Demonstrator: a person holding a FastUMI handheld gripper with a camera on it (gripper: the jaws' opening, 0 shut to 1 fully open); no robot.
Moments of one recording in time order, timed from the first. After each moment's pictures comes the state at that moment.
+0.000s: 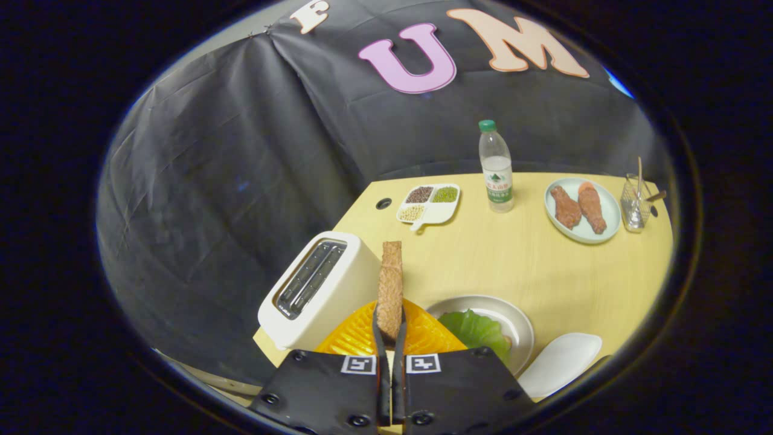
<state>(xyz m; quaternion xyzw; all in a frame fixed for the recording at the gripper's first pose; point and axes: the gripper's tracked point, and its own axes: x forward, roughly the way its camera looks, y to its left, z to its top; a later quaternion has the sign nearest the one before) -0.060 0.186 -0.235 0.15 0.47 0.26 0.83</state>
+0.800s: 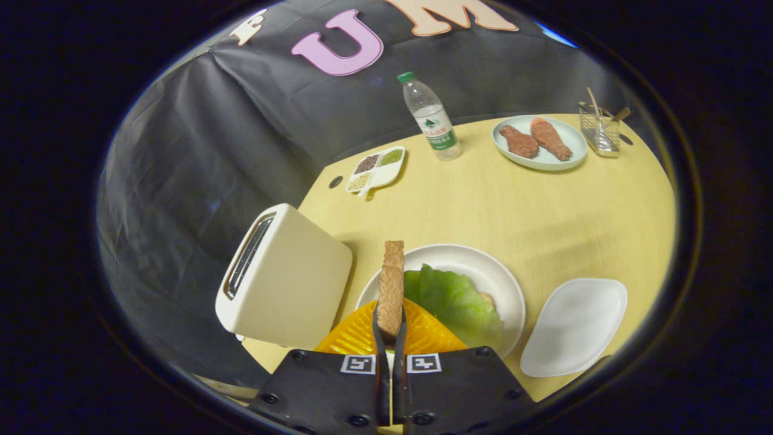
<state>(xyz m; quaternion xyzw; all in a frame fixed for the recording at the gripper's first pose) -0.092 0.143 -0.320 0.20 0.53 0.17 0.81</state>
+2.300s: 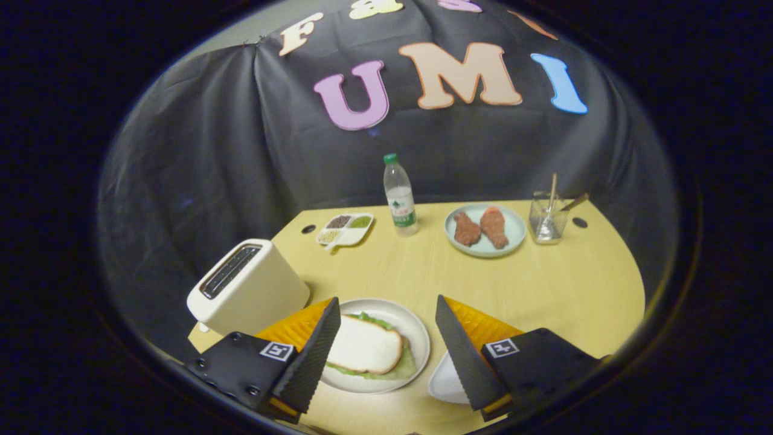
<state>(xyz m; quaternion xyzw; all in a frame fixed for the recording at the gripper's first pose) -0.042 0.049 -0.219 0.08 0.36 0.12 0.92</state>
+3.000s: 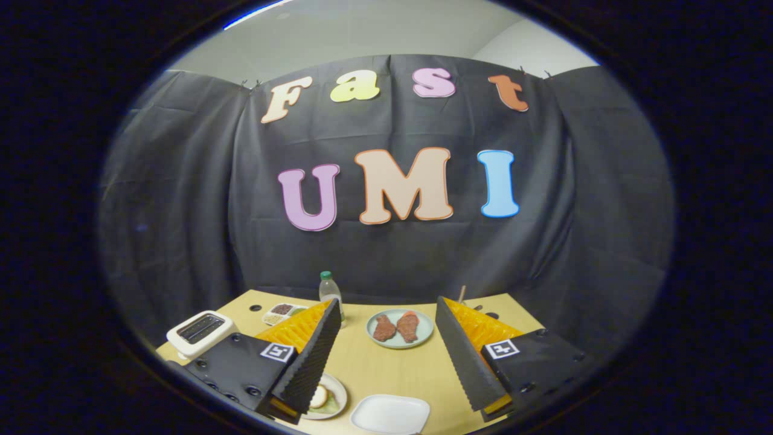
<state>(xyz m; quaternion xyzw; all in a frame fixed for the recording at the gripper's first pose) -0.027 -0.085 -0.050 0.02 0.14 -0.01 0.99</state>
